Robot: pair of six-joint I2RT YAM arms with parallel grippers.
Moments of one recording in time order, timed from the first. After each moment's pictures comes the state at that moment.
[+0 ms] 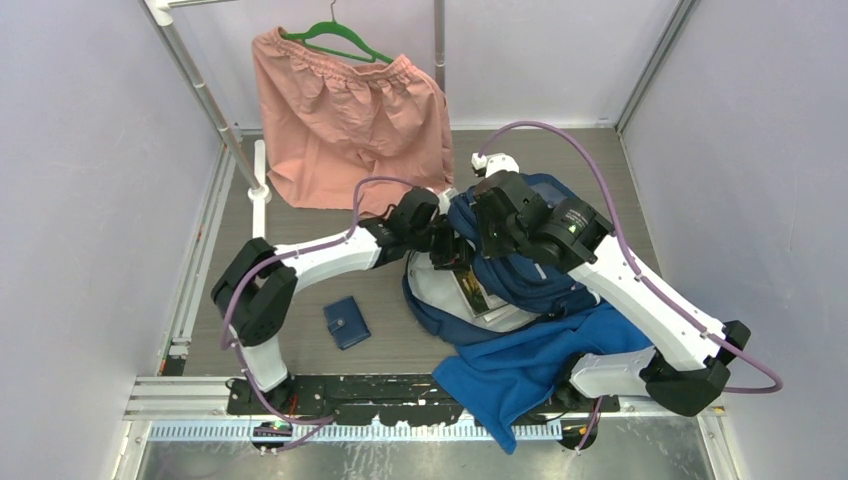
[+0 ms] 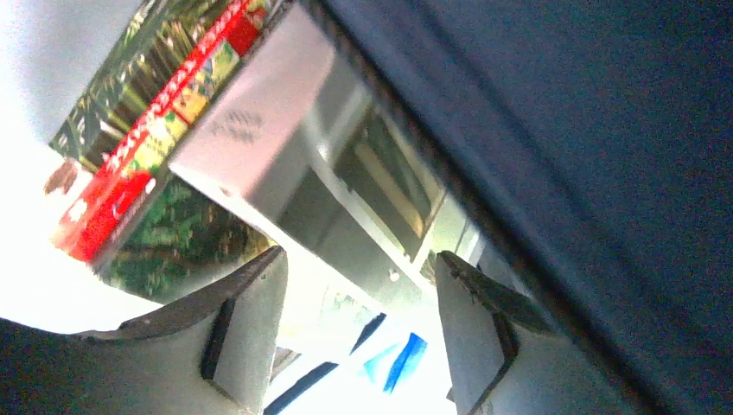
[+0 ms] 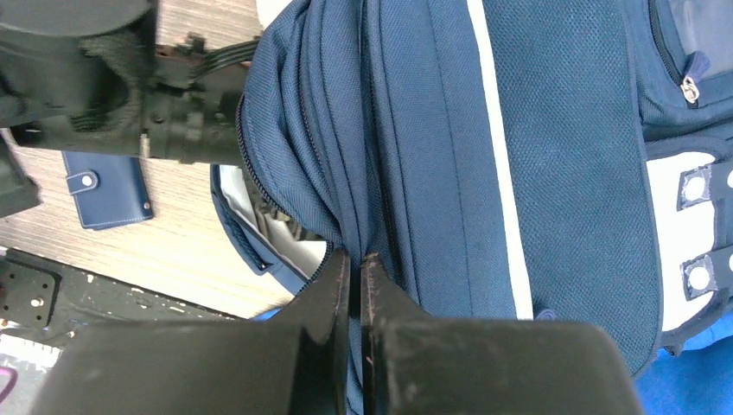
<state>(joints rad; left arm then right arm) -0.83 1.80 1.24 -0.03 0.47 -0.92 0.85 1.26 1.55 -1.14 0.35 0.44</state>
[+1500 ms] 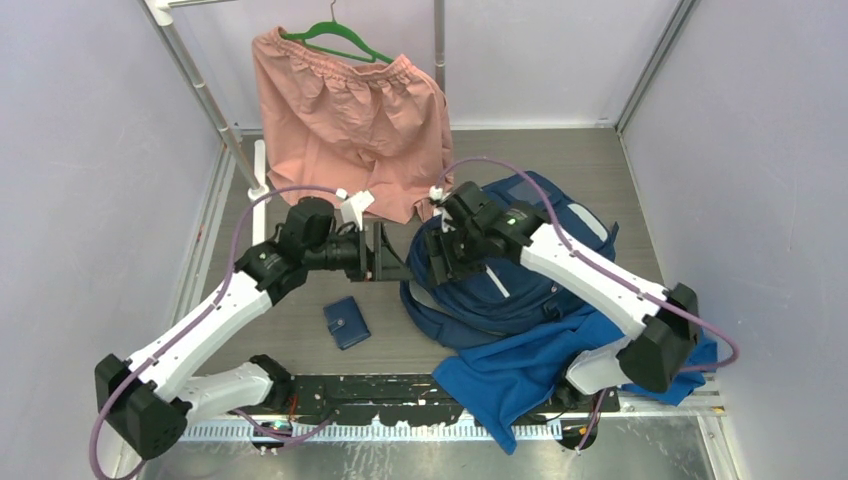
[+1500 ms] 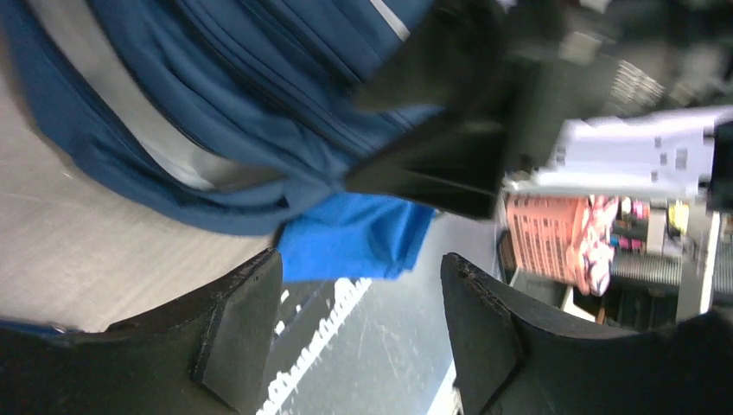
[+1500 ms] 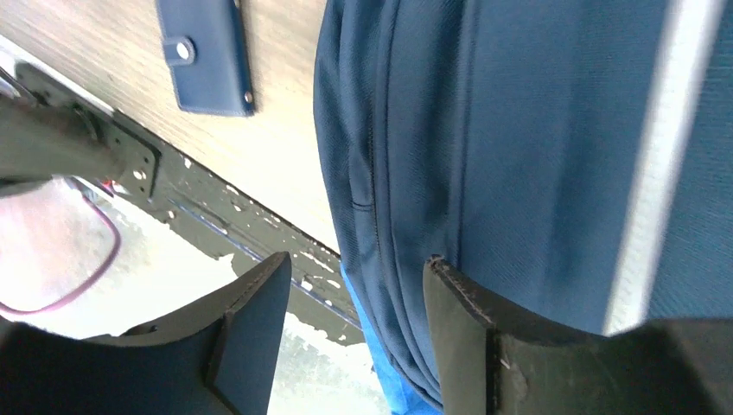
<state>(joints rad) -0.62 1.03 0.91 -0.43 0.59 -0.71 0.80 1.43 1.29 -0.90 -0.17 0.45</state>
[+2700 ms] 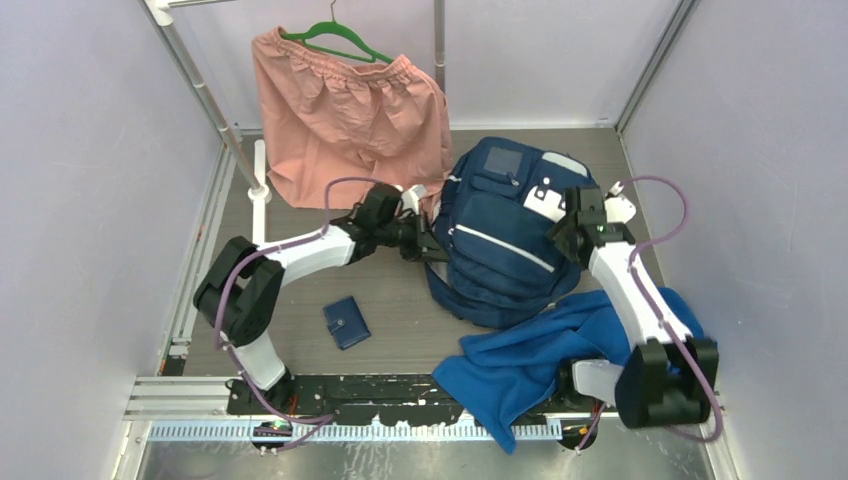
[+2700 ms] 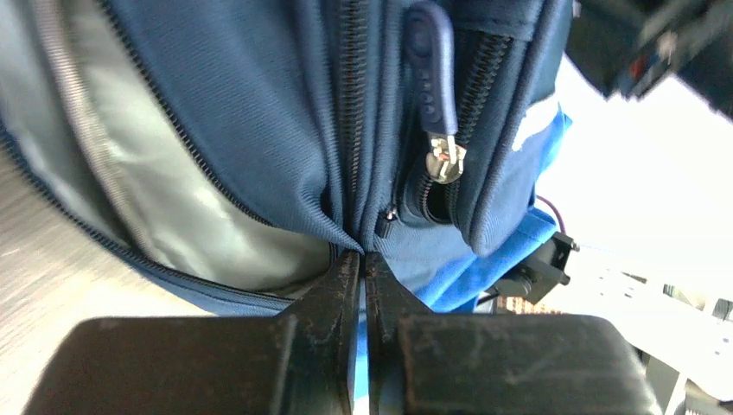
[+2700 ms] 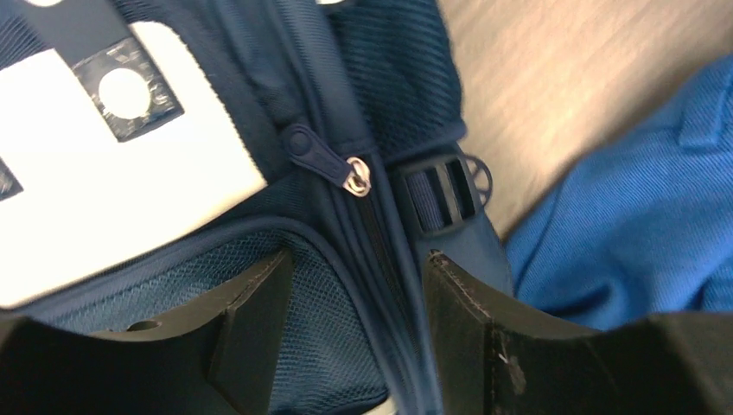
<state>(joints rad) -0.63 1.70 1.02 0.04 0.60 -0.83 0.10 1.16 0.86 -0.70 0.38 0.86</state>
